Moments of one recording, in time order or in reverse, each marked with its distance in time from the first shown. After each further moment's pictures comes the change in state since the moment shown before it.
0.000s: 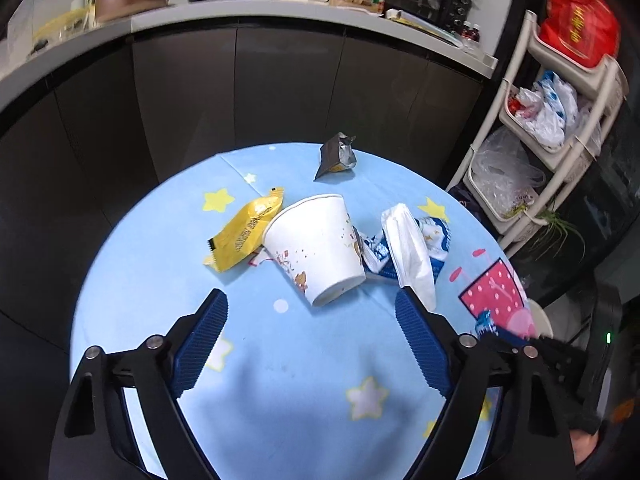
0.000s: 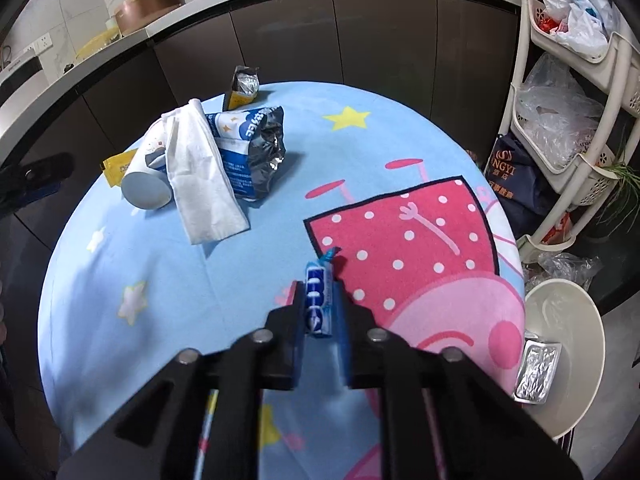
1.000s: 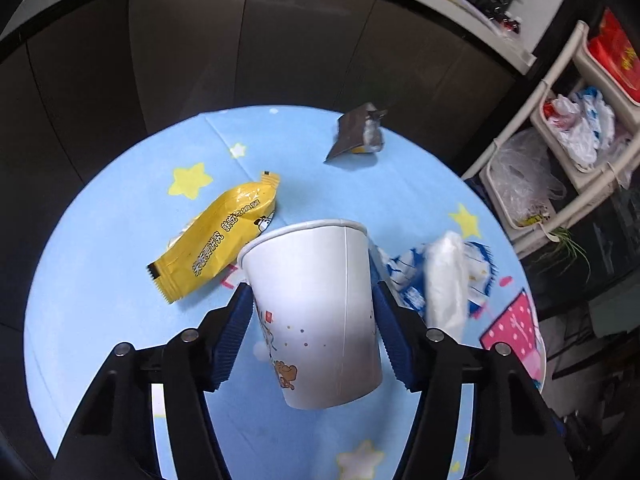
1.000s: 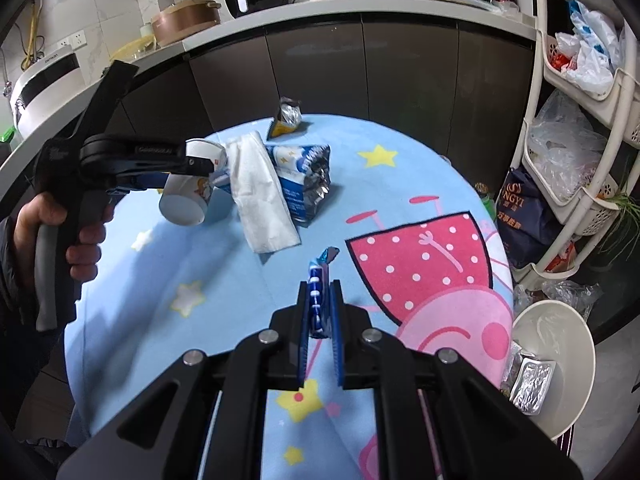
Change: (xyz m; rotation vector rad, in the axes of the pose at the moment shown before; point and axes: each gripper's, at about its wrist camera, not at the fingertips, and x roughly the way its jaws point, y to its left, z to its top) left arm 0.064 0.012 0.029 -0.090 0.128 -0.017; right arm -0.053 0.023 -0.004 -0.070 -0.085 0.051
